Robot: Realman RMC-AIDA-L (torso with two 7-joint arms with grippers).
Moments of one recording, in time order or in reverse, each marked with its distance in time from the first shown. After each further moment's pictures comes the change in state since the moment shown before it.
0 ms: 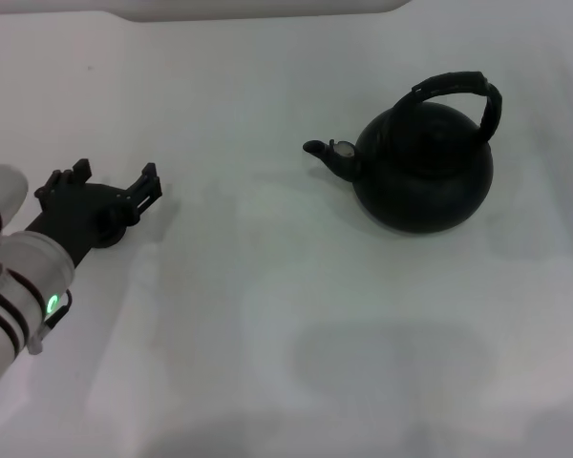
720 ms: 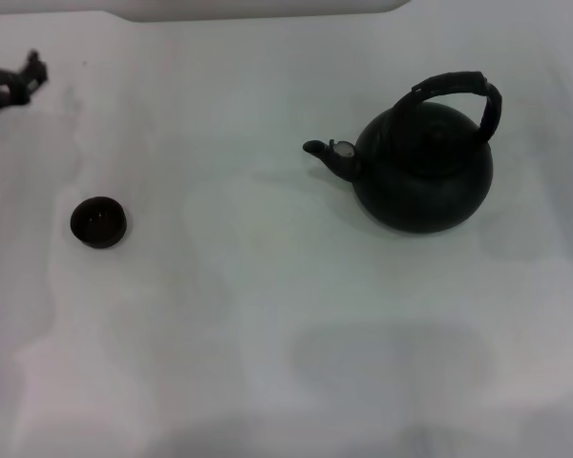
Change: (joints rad) left arm -0.396 0.008 -0.345 0.367 0.131 0.098 -0.005; right arm 0.007 0.016 -0.004 0.000 -0.021 -0.024 -0.023
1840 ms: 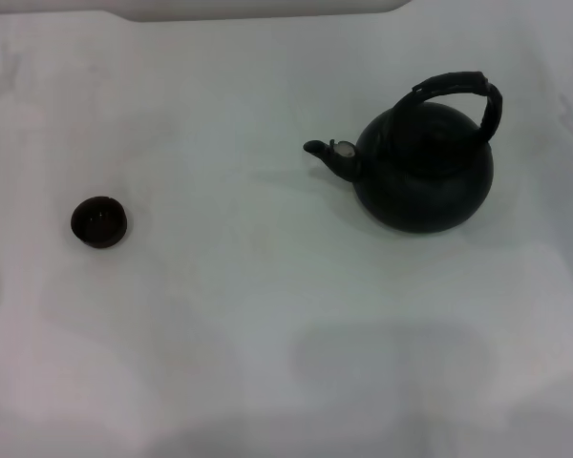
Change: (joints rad) left arm -0.219 0.094 -0.096 0.444 0.598 0.318 -1.079; right arm 0.036 0.008 0.002 0.001 0.000 -0.001 -0.002
